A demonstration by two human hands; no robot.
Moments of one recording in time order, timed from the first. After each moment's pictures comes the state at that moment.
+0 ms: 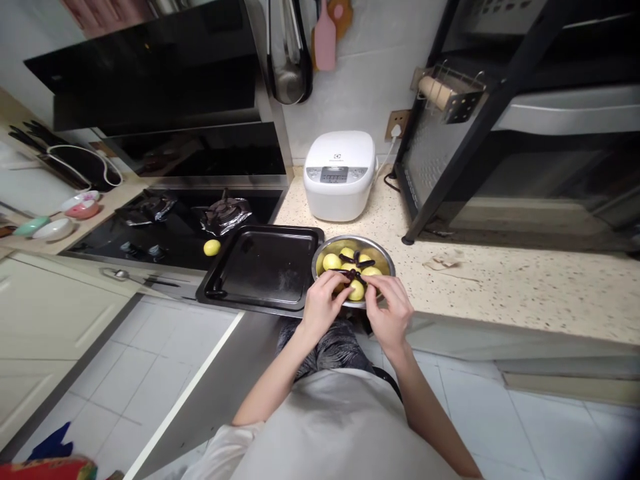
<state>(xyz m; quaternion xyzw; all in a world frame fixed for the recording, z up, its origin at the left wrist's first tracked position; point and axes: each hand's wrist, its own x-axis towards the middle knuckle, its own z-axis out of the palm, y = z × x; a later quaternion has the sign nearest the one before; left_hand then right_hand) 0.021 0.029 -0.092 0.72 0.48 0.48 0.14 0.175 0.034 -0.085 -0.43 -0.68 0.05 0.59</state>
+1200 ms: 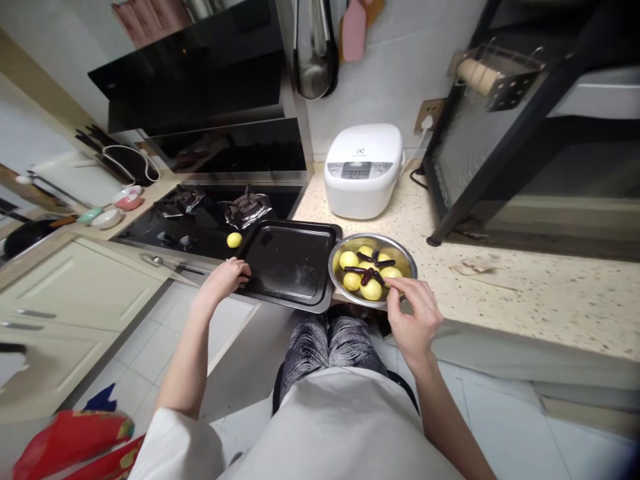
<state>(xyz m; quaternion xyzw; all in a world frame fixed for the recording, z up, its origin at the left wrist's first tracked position) -0.240 0.003 -0.026 0.72 0.69 0.00 0.07 0.181 0.031 -0.081 -0.39 -0.69 0.02 0.61</state>
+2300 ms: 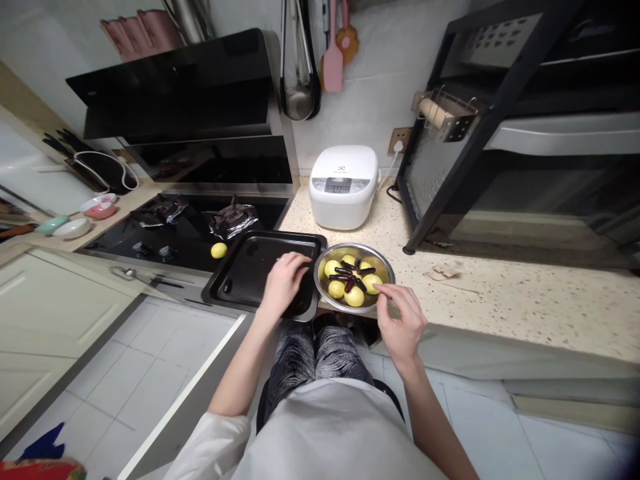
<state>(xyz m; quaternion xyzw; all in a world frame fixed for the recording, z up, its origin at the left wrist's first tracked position) -0.071 0.046 -0.050 0.75 0.58 0.33 0.01 0.194 0.032 -0.081 -0.40 -0.69 0.01 0.61</state>
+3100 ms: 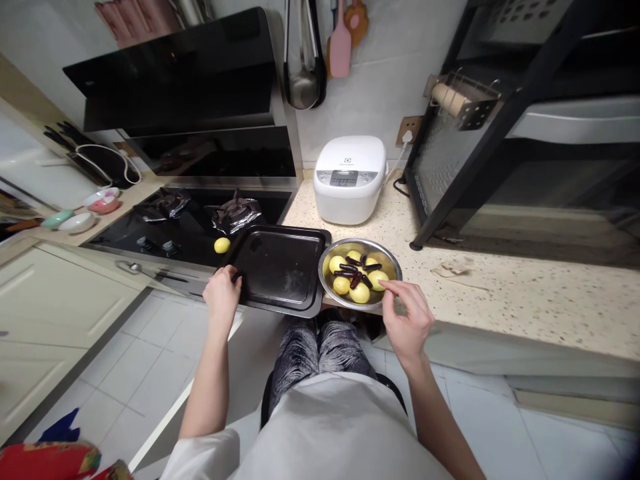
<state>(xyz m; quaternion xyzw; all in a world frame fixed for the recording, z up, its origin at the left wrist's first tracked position) -0.176 -0.007 -0.055 0.46 0.88 0.11 -0.06 0.192 0.032 -0.083 -0.41 -0.68 0.02 0.60</state>
